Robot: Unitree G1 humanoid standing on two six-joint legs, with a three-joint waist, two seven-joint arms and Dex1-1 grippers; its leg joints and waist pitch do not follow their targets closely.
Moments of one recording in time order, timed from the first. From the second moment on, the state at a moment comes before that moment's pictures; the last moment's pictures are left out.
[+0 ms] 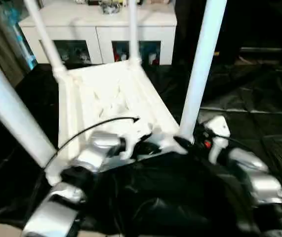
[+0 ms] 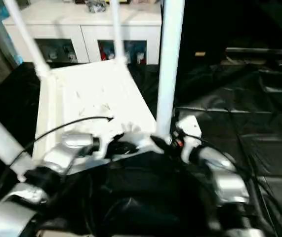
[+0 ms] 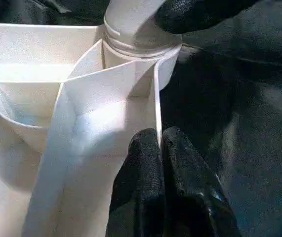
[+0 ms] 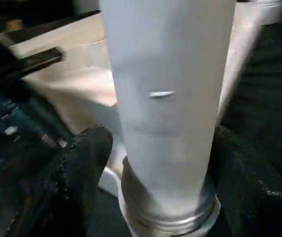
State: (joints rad) left arm -0.63 0.19 -0.26 0.72 0.03 0.07 -1.15; right arm -0.27 -0.35 0.01 0.29 0.23 0.20 0.92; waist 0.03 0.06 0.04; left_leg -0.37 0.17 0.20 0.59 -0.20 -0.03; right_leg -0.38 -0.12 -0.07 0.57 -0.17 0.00
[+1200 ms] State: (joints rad) left arm -0.71 0.09 -0.25 0.84 0.07 0.10 -0.93; right arm -0.32 -0.18 -0.06 0.41 0.20 0.20 0.54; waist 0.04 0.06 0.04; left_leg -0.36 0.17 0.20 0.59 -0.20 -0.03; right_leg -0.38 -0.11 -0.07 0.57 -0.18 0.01
